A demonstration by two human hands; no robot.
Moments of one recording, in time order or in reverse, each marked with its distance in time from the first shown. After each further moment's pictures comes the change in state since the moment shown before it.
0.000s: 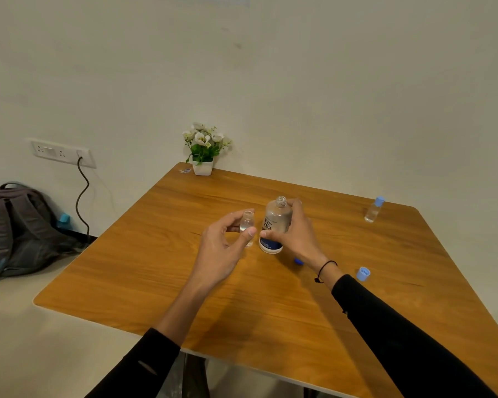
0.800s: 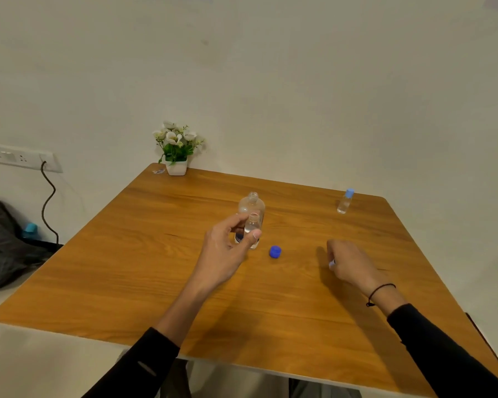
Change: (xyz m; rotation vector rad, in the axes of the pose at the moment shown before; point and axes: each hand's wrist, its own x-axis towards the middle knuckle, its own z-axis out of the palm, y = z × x) left_hand -0.004 0.024 0.045 0.002 -0.111 0.000; right_hand -0.078 0.046 -0.131 -0.886 -0.209 0.351
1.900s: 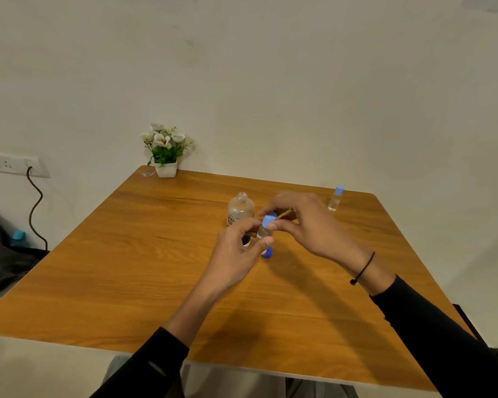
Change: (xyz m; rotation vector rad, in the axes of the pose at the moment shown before) left_hand 0.004 0.006 0.034 -0.044 -0.113 0.076; right_hand -0.036 -0.088 -0.094 0.489 0.273 -0.699
